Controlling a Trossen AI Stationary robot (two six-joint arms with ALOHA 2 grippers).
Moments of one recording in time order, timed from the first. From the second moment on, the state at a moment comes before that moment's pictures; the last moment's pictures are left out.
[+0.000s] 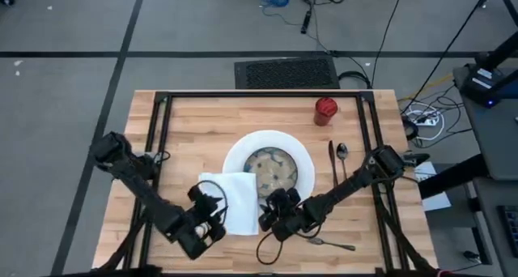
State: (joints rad) left arm -0.77 1.66 1.05 -0.75 -0.85 -1.30; right arm 0.52 2.03 1.24 -0.16 0.73 1.27
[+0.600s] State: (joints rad) left arm -0.71 1.66 0.98 -0.74 -0.55 -1.31; right arm 0.50 2.15 1.25 0.06 0.65 1.26
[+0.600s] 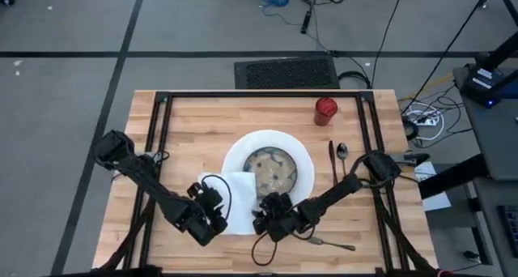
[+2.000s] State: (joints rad) left arm -0.84 1.63 0.97 -0.78 -0.57 -1.37; right arm 0.45 2.14 1.41 -0.06 0.46 0.96
